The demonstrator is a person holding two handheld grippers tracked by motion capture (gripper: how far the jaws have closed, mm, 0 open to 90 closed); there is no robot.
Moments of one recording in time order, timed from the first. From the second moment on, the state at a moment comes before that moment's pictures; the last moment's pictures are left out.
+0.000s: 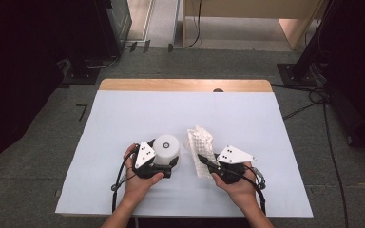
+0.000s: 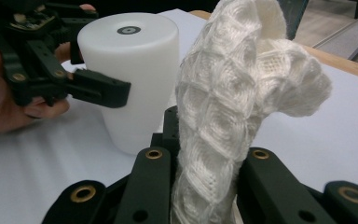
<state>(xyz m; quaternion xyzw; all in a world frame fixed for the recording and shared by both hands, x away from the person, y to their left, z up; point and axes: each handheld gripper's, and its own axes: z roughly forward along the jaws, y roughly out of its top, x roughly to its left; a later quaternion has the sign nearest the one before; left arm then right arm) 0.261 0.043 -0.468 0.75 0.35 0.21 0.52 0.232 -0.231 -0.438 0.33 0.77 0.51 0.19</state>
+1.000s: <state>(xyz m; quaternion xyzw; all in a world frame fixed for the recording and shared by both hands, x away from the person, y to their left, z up) 0.278 0.045 -0.460 0.72 0.28 -0.07 0.63 0.214 -0.217 -0.418 0.25 0.78 0.54 0.19</state>
